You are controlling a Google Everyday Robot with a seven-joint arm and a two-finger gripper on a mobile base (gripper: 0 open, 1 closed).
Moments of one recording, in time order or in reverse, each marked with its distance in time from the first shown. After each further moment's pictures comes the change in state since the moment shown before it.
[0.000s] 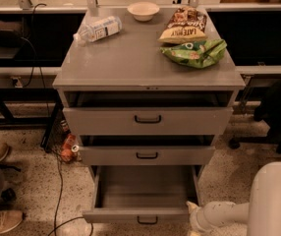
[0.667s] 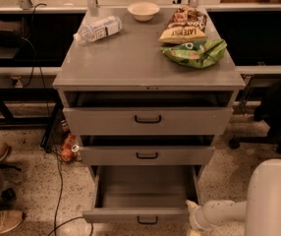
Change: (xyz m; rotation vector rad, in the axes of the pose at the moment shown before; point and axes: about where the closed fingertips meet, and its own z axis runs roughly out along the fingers) arm -0.005 -0.002 -0.002 0.005 0.005 -0.018
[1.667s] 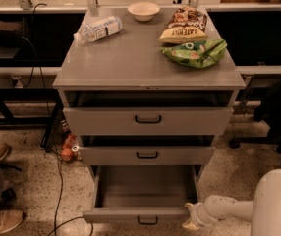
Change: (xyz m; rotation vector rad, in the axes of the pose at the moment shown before) arm 0.013 -0.007 0.012 -0.037 -0.016 0.059
